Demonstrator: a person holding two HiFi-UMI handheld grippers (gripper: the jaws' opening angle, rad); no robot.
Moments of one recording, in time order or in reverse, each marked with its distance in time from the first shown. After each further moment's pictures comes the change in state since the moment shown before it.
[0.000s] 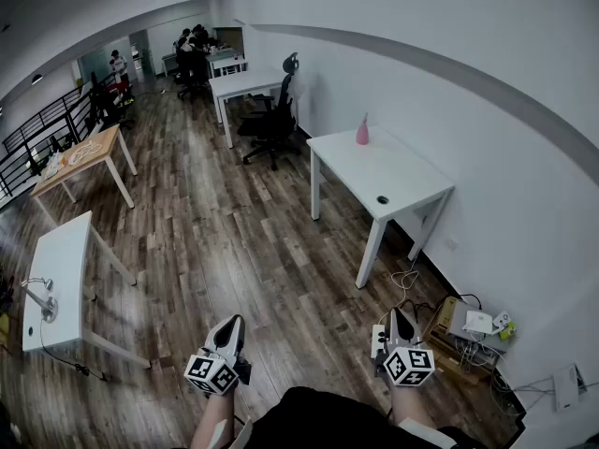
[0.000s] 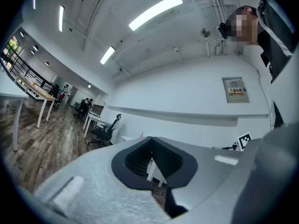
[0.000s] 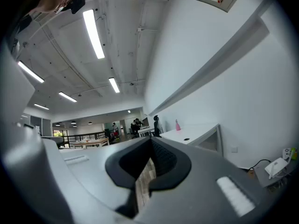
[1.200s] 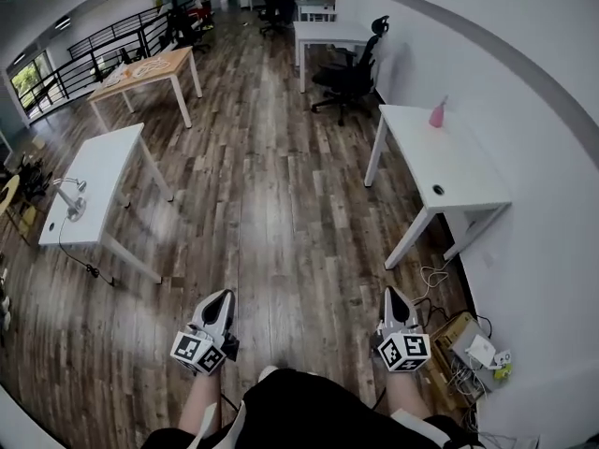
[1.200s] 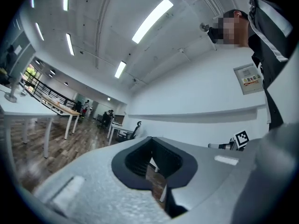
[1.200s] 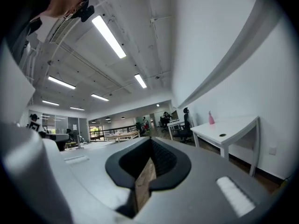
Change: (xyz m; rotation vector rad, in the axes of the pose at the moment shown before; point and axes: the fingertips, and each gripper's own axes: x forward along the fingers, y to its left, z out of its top) left arm -0.080 -0.017 0.013 0.076 -0.073 0.289; right arm 0.061 0.056 -0.011 -0.040 0.075 0.412
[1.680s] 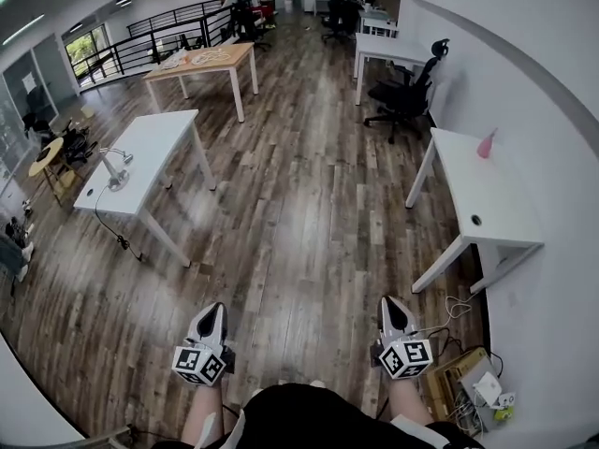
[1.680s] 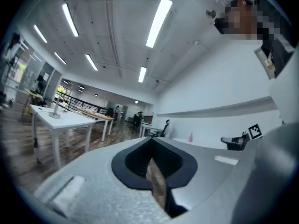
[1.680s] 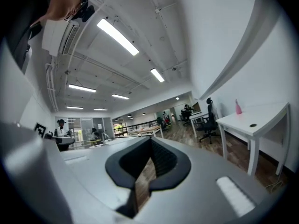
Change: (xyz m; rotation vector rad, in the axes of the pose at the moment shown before) left arm -0.111 0.044 -0.006 0.040 0.009 0.391; right arm 0.040 0.068 -0.026 0.015 0.086 0.287
